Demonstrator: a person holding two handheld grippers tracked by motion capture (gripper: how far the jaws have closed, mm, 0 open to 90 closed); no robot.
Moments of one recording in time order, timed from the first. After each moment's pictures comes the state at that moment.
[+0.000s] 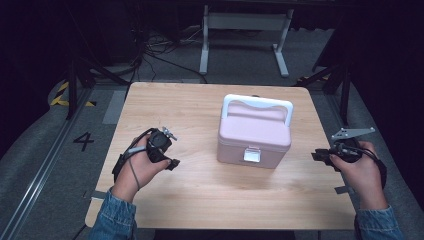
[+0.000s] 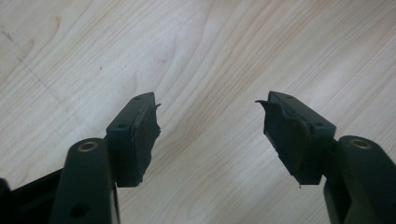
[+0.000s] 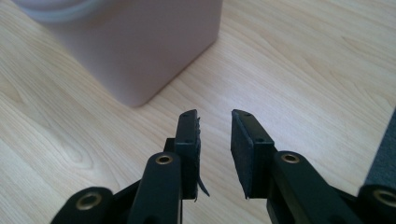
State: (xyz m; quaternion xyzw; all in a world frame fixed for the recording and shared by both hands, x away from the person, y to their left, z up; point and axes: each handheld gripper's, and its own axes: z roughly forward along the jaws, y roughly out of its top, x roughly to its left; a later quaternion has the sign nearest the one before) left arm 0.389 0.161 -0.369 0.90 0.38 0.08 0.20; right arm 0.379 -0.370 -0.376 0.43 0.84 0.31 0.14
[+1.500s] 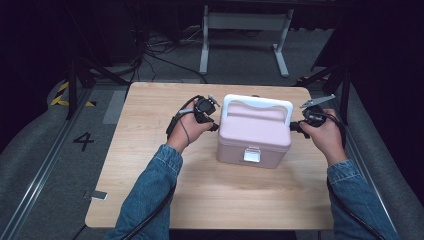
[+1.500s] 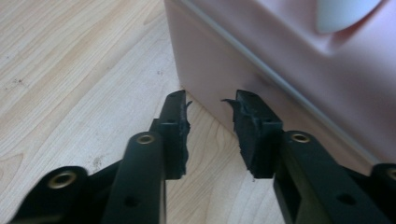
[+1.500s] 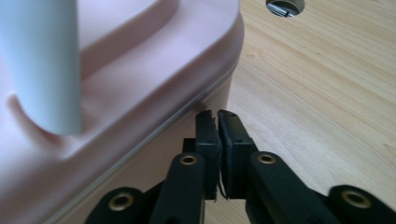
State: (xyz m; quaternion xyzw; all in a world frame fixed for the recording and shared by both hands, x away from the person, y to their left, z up) left arm 0.504 0.055 -0.372 0.92 0.30 0.06 0.26; right arm 0.487 -0.318 -0.380 0.40 0.85 0.33 0.11
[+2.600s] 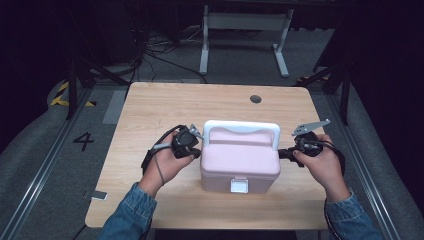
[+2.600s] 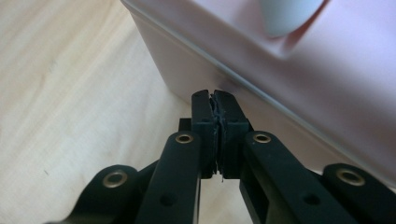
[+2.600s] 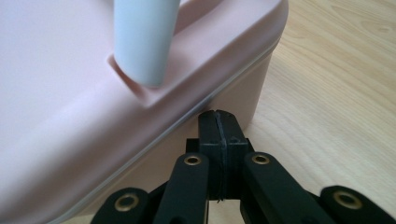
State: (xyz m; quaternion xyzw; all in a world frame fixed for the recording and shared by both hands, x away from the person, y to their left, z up) left arm 0.387 0.106 -0.370 0.92 0.29 0.06 0.25; right arm 0.391 -0.272 -0.374 0.35 0.87 0.35 0.05
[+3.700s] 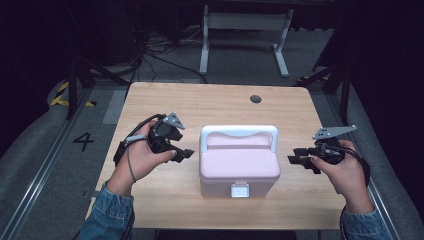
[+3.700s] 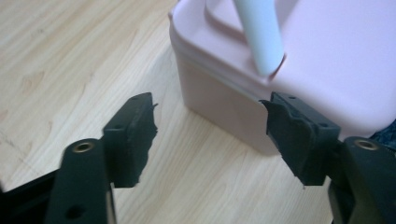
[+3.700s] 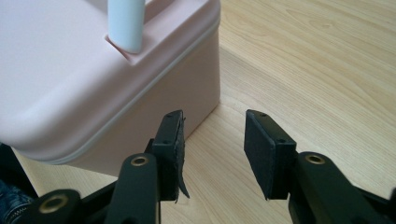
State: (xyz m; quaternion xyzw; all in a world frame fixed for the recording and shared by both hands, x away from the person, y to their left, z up) left arm 0.382 0.139 -0.309 0.91 0.27 0.07 0.31; right arm 0.363 -0.309 -0.355 0.39 0.84 0.36 0.09
